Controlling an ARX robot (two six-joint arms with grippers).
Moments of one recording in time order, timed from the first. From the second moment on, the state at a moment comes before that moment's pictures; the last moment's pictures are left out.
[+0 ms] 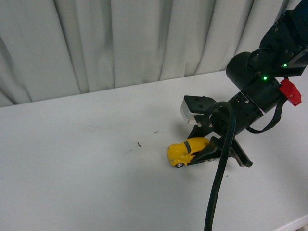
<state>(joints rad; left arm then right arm) 0.00 0.01 0.01 0.00 0.00 0.00 -0.17 2.25 1.23 -0.52 -0.68 -1.54</state>
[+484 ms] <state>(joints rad) 0.00 0.01 0.01 0.00 0.00 0.00 -0.50 2.22 1.12 -0.57 -0.67 -1.70</state>
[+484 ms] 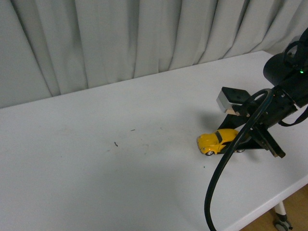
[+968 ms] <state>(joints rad) 0.00 0.01 0.01 0.00 0.00 0.00 -0.55 2.20 1.09 -0.59 -0.65 -1.73</state>
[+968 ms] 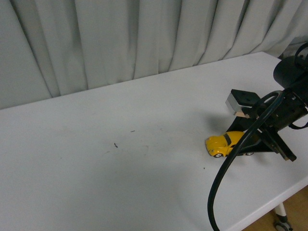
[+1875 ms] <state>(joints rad) 0.00 0.01 0.01 0.00 0.00 0.00 -0.59 2.20 1.10 -0.65 -0.58 -1.81</state>
